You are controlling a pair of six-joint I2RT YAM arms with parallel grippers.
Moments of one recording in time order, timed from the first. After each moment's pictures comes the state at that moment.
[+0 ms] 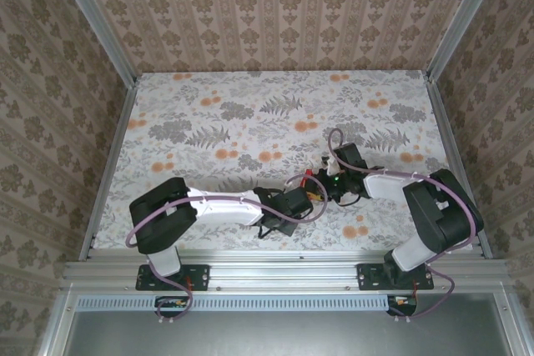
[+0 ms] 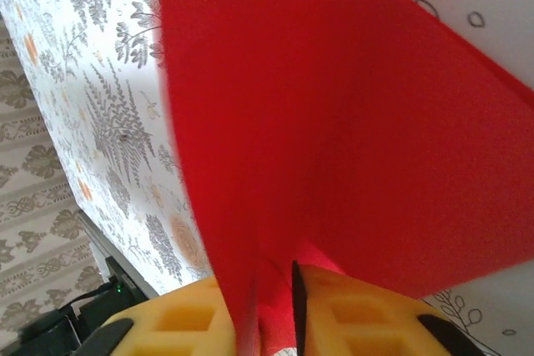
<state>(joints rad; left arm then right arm) -1.24 1.75 0.99 -0.50 -0.17 -0.61 0.37 1.56 0.61 -0.03 -0.64 0.83</state>
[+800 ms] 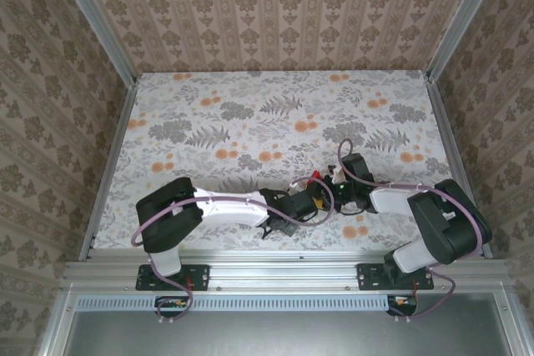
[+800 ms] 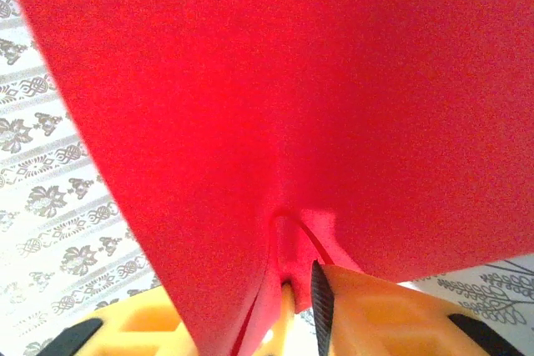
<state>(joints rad) -1.27 1.78 1.03 -0.54 -0.27 -0.54 0.39 1.48 0.44 0.20 -0.69 1.09</state>
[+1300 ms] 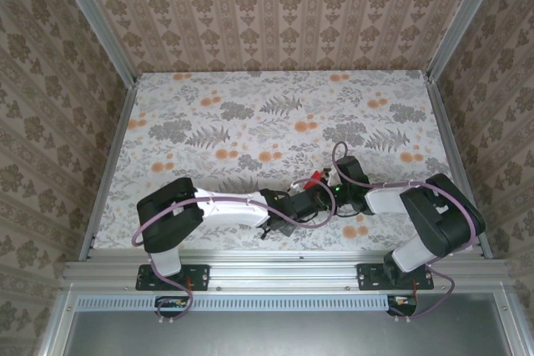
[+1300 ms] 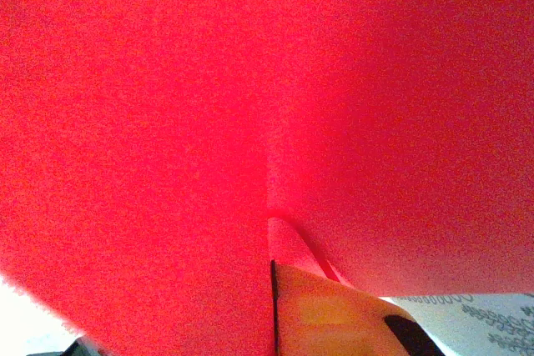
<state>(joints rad) -1.28 1.79 1.03 -0.55 -0.31 -0.50 0.42 1.54 0.43 0.27 -0.69 1.11</state>
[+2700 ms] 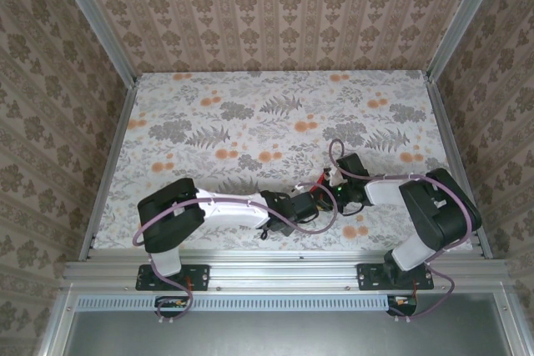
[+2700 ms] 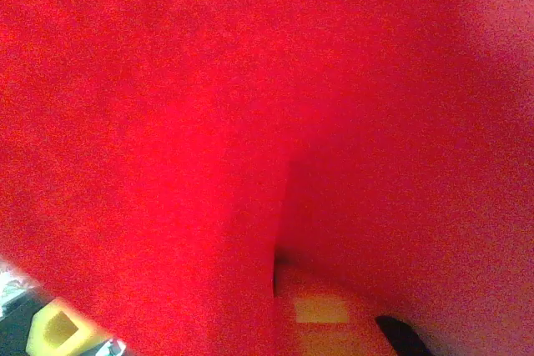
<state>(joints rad) -1.28 1.79 1.02 -0.50 -0.36 -0.37 0.36 1.58 0.51 0.01 -0.69 0.80</state>
